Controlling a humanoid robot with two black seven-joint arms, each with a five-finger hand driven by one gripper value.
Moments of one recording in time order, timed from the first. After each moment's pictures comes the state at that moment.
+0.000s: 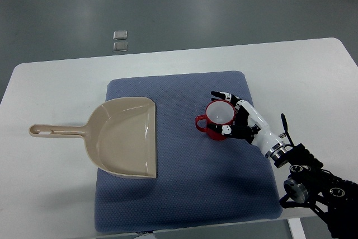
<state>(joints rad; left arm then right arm) -0.05 0.00 -0.06 -0.12 0.08 -0.04 0.09 0.30 -0.19 0.73 1.01 -0.83 0.08 0.61</state>
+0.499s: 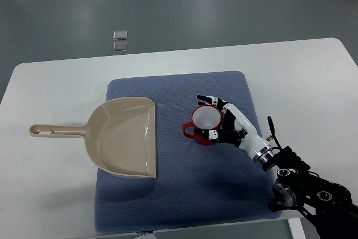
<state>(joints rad) -0.05 0.00 -0.06 -0.12 0.08 -0.04 0.09 0.31 -0.13 0.71 1.01 -0.87 0.06 0.61</state>
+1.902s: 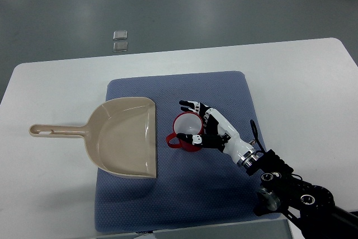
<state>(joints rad) -0.05 0.00 -0.06 -0.12 0.08 -0.04 0.09 0.32 -0.05 0.68 0.98 -0.91 0.05 0.61</state>
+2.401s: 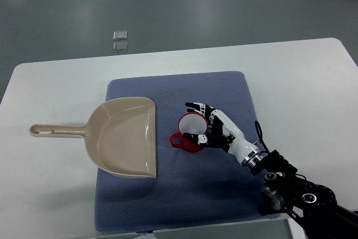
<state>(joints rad) -0.05 0.00 -0.06 -0.12 0.08 -0.04 0.09 0.33 -0.06 0.70 0.93 -0.91 0.05 0.61</state>
